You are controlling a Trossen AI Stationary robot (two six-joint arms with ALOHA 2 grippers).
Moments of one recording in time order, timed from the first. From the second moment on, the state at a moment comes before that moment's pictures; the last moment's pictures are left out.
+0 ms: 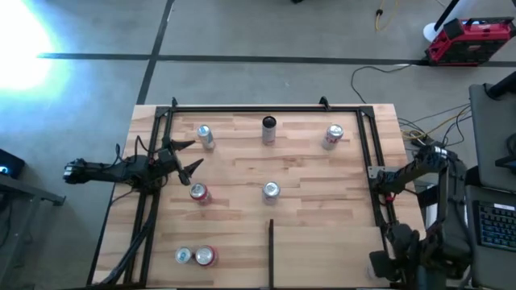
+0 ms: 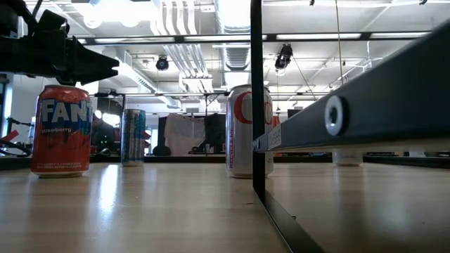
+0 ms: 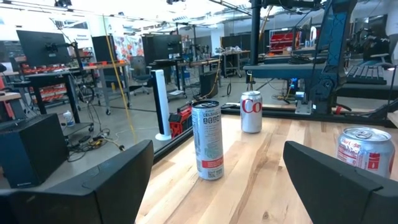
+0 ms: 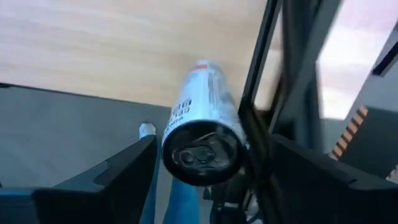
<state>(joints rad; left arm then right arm) -0.09 0.01 0.02 0.08 -0.58 0.12 1.21 1.59 1.72 -1.54 -0.06 2.64</state>
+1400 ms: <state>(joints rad) -0.09 0.01 0.02 0.08 -0.58 0.12 -0.03 1.44 1.38 -1.53 0.36 1.76</state>
